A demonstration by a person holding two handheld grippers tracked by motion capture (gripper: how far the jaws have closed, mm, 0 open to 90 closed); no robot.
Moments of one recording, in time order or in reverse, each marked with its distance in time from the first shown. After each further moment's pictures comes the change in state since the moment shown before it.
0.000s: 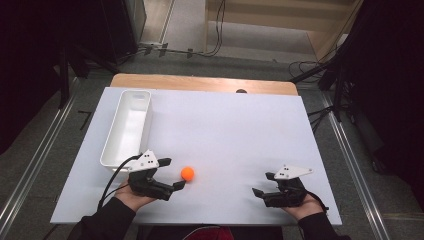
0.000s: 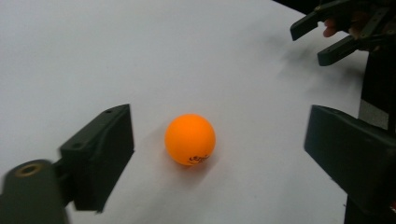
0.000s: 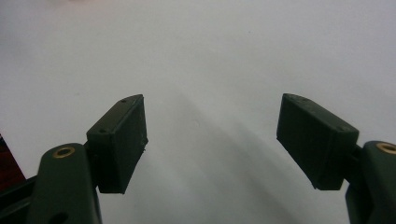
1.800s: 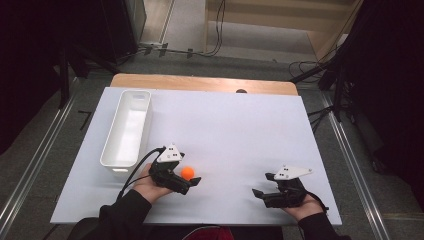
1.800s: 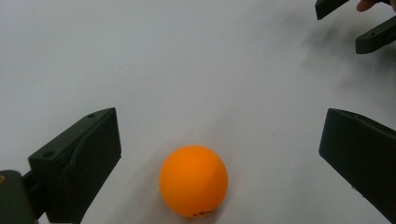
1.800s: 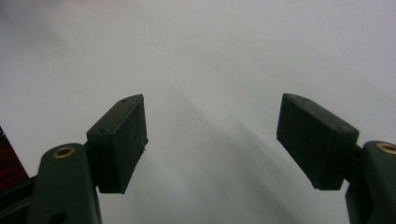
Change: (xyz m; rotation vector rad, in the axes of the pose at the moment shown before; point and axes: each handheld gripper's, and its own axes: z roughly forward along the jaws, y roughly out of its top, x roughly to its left) left arm 0.000 0.018 0.048 0.106 0.004 0.058; right arm 0.002 0.000 0.000 0.009 0.005 0.004
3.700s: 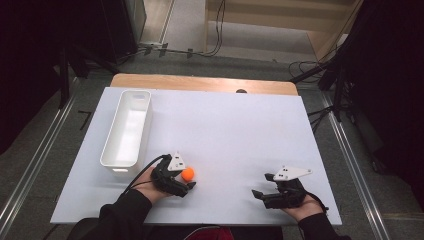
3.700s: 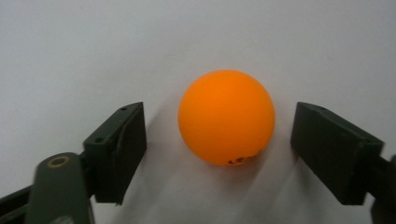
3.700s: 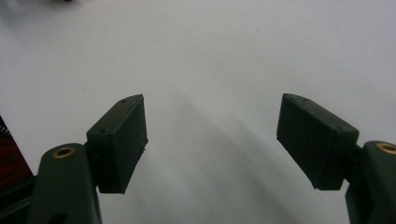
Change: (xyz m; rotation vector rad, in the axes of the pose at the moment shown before) left arm 0.001 -0.022 0.018 0.193 0.107 0.121; right arm 0.001 0.000 0.000 0.004 0.009 -0.016
